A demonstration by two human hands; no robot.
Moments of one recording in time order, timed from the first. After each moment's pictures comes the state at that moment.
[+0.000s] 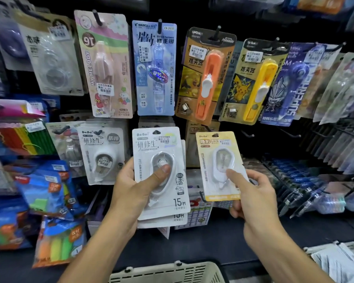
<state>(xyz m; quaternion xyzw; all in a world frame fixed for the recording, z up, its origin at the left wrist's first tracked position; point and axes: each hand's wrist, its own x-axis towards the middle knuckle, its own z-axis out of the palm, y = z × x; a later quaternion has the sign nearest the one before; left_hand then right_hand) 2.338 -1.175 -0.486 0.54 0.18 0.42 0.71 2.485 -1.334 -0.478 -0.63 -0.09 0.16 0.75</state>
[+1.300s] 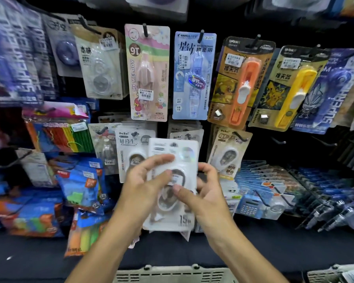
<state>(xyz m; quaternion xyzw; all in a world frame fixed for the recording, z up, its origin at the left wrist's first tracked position) 2.292 -1.151 -0.475 0.64 0.23 0.42 0.61 2.406 -1.254 -0.499 -0.54 -0.36 0.32 0.69</state>
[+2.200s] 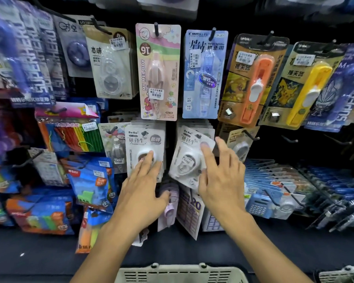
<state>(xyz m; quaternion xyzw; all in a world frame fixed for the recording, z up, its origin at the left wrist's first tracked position) 2.279 -1.120 -0.497 0.90 0.37 0.18 0.16 2.437 -1.224 -0.493 -0.82 -0.45 -0.27 0.22</state>
